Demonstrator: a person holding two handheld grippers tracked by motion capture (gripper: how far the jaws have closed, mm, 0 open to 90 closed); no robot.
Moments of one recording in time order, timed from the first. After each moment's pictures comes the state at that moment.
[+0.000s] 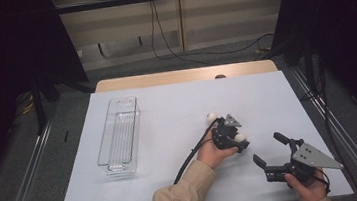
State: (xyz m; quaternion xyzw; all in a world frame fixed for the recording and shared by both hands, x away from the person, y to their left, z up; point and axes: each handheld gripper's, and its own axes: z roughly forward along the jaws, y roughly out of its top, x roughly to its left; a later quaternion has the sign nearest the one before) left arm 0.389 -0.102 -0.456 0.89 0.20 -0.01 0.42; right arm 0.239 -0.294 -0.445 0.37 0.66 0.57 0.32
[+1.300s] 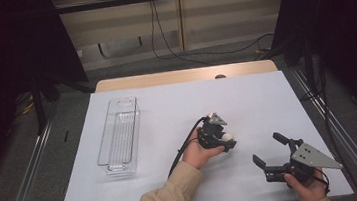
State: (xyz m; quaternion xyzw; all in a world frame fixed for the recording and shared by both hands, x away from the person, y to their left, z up) left arm 0.393 -0.063 -0.443 0.88 0.23 -0.02 0.41; right arm 0.240 -0.293 -0.445 0.38 0.66 0.57 0.32
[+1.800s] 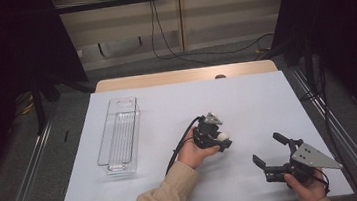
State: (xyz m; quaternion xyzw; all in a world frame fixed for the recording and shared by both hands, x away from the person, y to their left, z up) left arm 0.394 -0.050 -0.438 0.88 0.23 -0.01 0.41; right arm 0.239 -0.293 -0.445 0.37 0.66 0.57 0.32
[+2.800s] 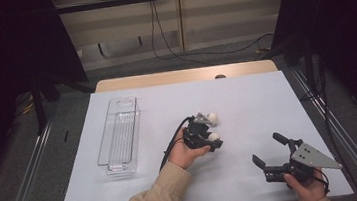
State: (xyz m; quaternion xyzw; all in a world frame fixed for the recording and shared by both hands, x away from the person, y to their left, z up) left arm 0.397 -0.025 -0.434 0.88 0.25 -0.01 0.40; right arm 0.240 -0.293 -0.446 0.37 0.66 0.57 0.32
